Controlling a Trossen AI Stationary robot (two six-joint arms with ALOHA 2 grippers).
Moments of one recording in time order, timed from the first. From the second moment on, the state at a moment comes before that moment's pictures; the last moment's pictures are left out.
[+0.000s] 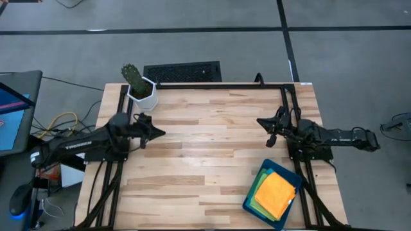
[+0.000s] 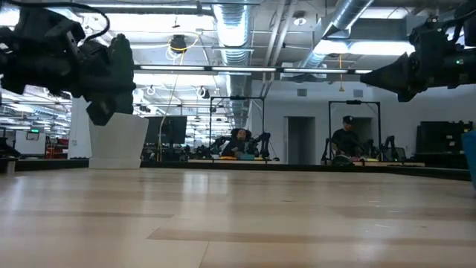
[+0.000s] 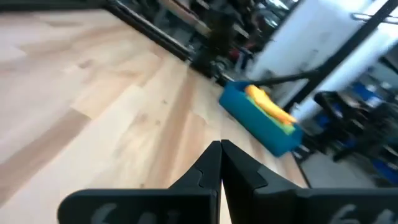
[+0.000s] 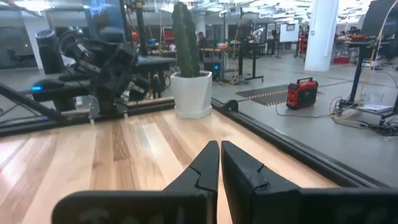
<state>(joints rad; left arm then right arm) 0.48 0.45 0.01 0.32 0.52 -0.52 -0.05 0.12 0.01 0.13 0.32 -0.01</state>
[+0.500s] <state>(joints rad) 0.19 0.00 0.02 0.07 0.18 -0.52 -0.05 0.12 0.01 0.08 0.32 -0.01</state>
